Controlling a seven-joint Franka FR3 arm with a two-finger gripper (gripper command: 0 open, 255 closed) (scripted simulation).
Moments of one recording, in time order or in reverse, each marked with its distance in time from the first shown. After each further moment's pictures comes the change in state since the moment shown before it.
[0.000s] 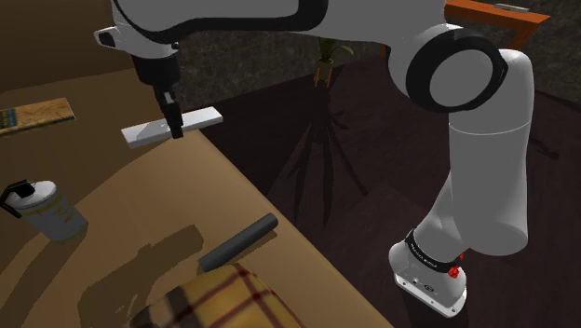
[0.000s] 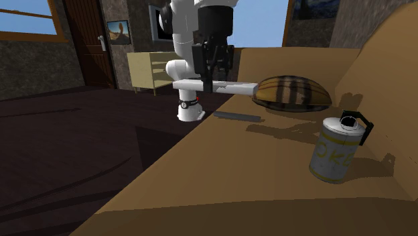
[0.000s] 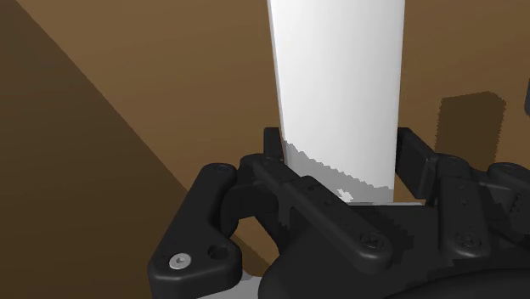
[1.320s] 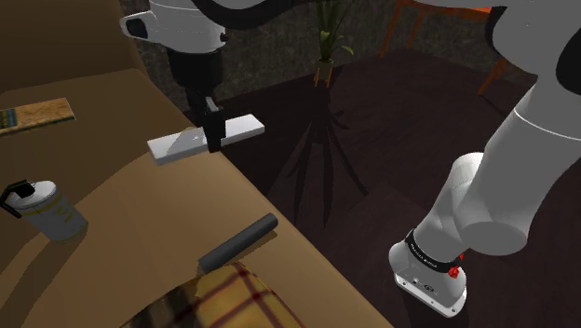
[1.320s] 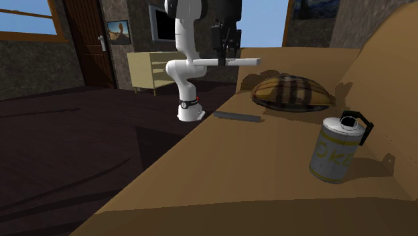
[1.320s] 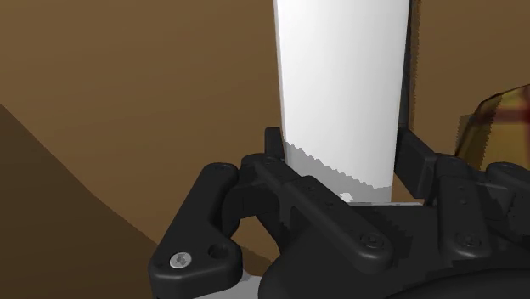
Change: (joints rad) arm -0.017 -0.459 0.053 -0.509 0.127 0.067 0.061
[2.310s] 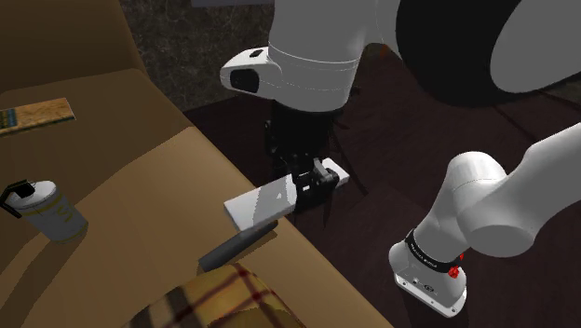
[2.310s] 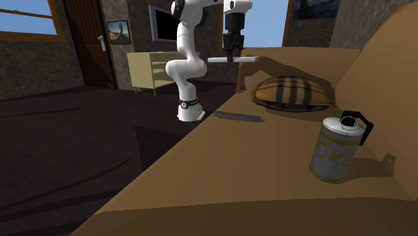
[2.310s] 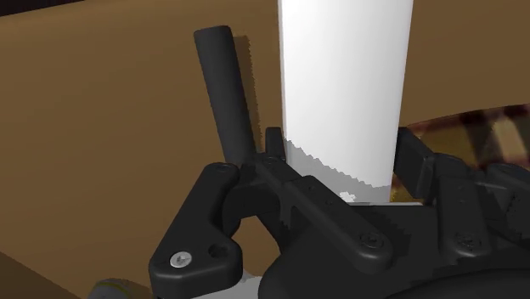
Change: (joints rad) arm 0.101 -0.518 0.048 -0.498 0.196 0.013 0.081
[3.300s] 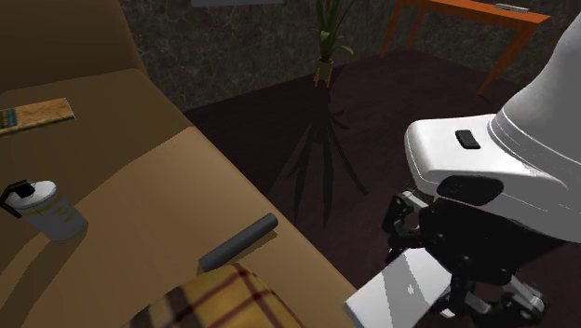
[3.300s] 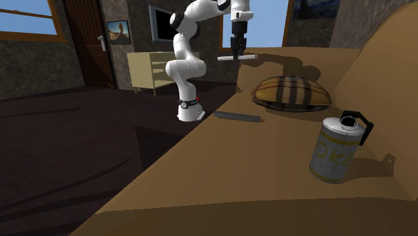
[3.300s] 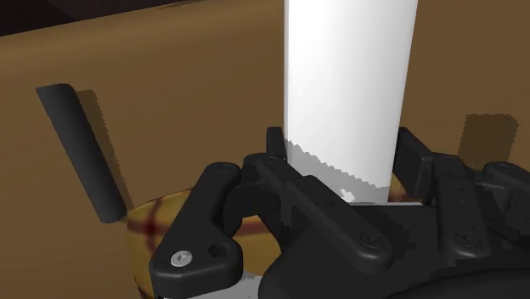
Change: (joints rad) arm 0.197 -0.400 0.110 -0.201 0.198 -0.158 0.214
